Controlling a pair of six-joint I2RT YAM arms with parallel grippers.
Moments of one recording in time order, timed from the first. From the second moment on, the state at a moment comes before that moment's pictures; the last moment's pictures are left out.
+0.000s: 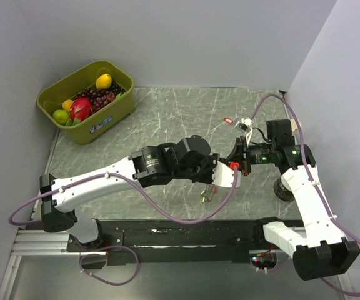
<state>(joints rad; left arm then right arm) -1.26 1.54 1.65 -0.68 0.02 0.63 0.12 1.02 1.10 -0.97 -1.25 -0.29</state>
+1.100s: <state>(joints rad) -1.28 1.53 1.61 -0.65 -0.03 0.66 0.11 1.02 1.10 -1.03 -1.26 -0.38</state>
